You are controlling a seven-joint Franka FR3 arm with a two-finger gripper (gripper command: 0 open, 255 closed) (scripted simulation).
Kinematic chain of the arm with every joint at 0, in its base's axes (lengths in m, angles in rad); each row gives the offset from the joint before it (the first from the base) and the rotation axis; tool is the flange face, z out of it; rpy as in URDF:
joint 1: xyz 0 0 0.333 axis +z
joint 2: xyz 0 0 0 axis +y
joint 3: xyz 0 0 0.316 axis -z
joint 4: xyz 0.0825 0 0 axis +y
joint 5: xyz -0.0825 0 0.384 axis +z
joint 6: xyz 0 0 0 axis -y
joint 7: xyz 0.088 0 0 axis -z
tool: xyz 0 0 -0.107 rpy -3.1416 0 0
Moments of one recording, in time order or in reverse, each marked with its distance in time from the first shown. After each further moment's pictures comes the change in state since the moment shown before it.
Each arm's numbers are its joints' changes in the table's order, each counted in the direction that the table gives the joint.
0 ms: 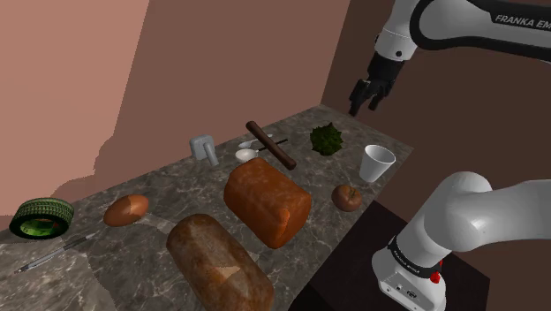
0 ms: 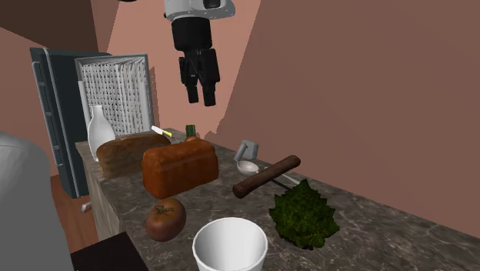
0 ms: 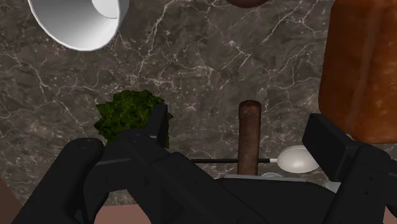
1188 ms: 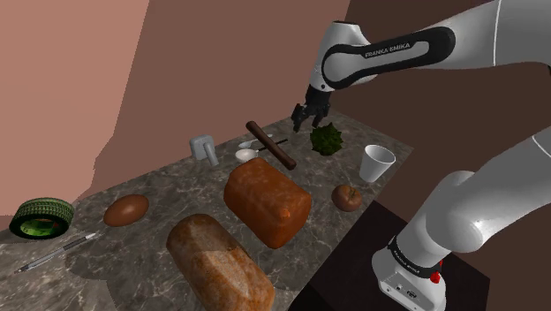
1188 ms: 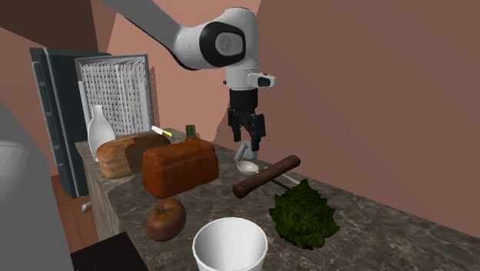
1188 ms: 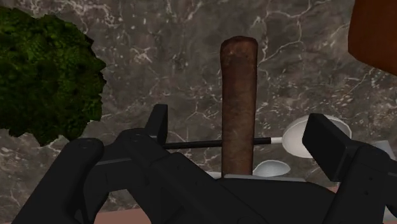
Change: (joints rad) arm 0.048 0.530 0.013 -0.057 0.080 0.480 0.013
